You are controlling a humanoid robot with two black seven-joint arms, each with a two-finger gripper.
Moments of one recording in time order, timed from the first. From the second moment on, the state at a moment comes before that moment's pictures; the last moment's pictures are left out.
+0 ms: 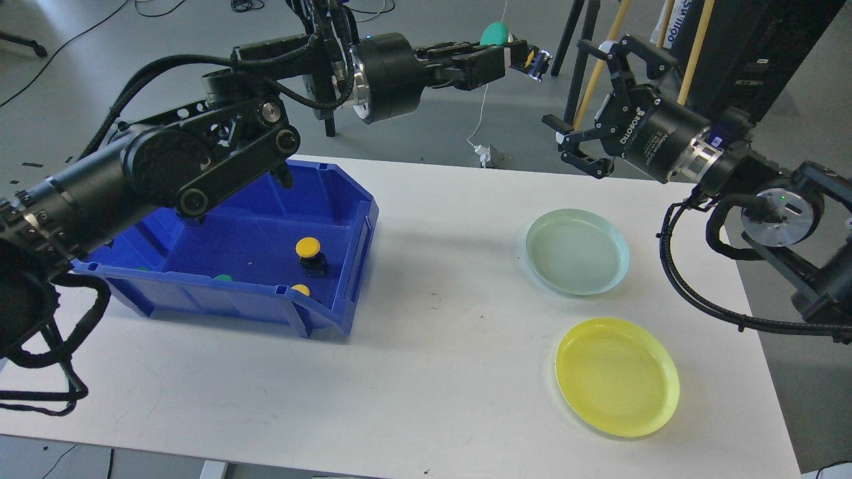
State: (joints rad) left arm -1.22 0.25 -0.45 -1.02 1.43 -0.24 -0.33; right arm 0.81 -0.58 0.66 1.20 -0.02 0.37 0.04
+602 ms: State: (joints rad) left arm -1.22 0.22 -0.45 -1.01 1.45 -0.23 -0.33; right arm 0.86 -0.52 0.64 1.20 -0.03 0.37 0.04
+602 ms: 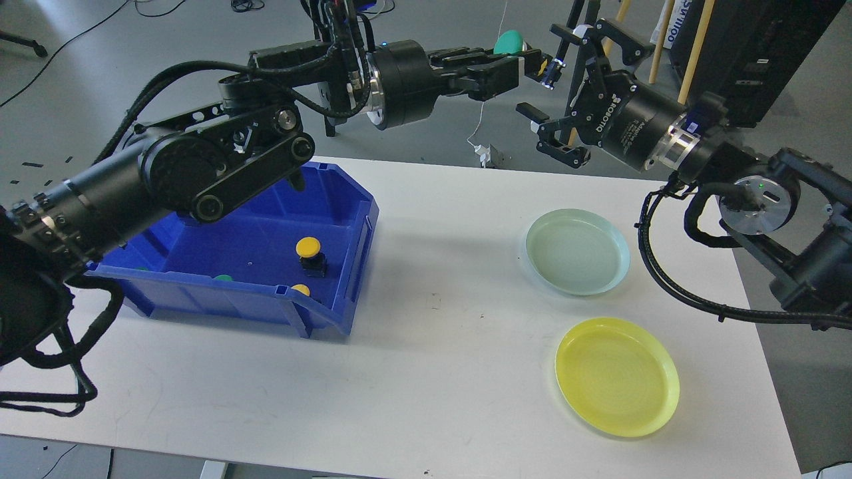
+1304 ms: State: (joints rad) left arm -1.22 0.21 -0.45 -0.99 1.44 -0.20 -0.32; right arm 0.87 -0.51 0.65 1.20 -0.04 0.33 0.06
